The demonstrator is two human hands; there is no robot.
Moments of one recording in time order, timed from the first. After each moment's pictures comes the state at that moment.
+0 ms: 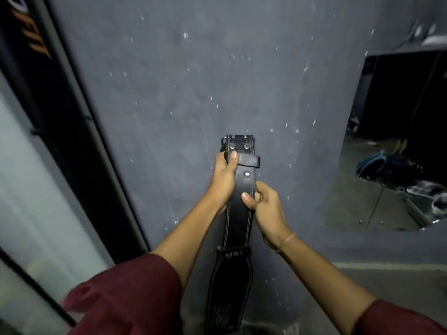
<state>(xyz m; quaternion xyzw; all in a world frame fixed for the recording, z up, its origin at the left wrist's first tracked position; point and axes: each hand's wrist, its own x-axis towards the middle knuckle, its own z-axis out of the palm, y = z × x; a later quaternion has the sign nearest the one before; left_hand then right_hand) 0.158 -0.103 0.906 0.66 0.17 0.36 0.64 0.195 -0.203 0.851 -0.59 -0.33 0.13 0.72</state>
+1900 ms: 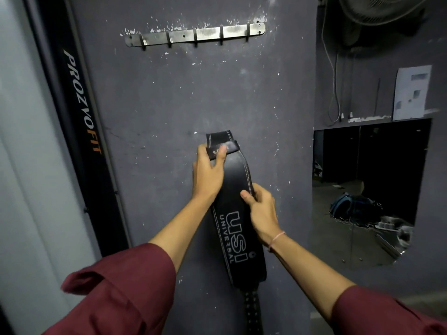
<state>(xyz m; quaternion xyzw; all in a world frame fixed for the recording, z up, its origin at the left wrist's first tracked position) 0.072 -0.099 1.097 0.74 0.08 0.53 0.40 0.119 -0.211 1.016 -0.57 -0.32 -0.02 0.76</state>
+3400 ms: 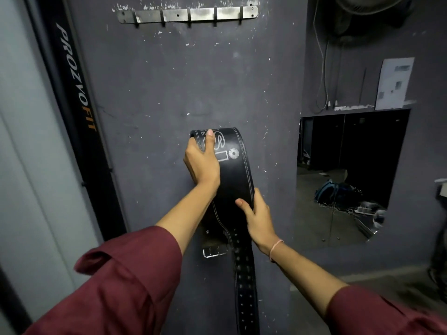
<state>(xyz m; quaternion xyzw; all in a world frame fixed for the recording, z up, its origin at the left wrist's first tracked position) 0.045 -0.147 1.084 0.59 0.16 0.64 0.47 0.078 -0.260 0.956 -0.64 -0.38 -0.06 0.67</state>
